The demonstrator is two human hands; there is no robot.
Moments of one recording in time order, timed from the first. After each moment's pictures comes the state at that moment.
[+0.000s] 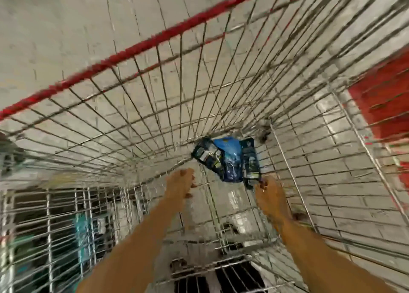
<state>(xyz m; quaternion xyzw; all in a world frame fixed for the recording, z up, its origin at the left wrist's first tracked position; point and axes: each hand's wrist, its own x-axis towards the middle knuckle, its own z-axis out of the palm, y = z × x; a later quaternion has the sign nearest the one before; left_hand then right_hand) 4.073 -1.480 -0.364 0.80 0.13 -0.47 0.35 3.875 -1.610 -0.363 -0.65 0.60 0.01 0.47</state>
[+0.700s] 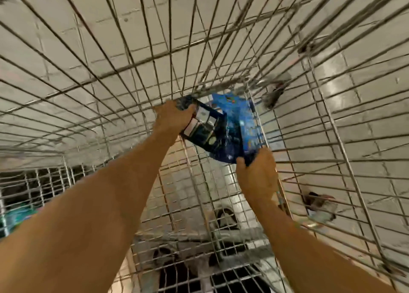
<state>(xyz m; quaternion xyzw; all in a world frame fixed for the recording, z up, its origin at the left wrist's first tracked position) 4.132 -1.573 -0.567 0.89 -0.03 -0.35 0.28 3.905 -1.601 -0.543 -0.71 0.64 0.04 0.29</state>
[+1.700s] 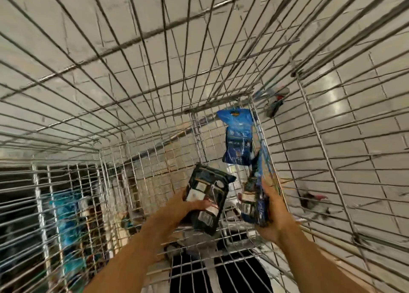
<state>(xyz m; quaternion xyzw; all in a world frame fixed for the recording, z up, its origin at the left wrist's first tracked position) 4.018 -1.408 -0.476 0.66 0.11 -0.66 0.35 3.835 -1.564 -0.482 -0.13 0.59 -0.01 0.80</state>
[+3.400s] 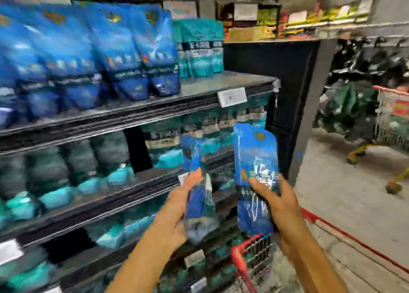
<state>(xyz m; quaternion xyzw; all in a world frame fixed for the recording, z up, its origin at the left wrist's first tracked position) 3.834 -1.026 0.248 0.47 0.22 0.12 0.84 3.935 -1.194 0.213 -0.58 -0.15 0.09 0.79</state>
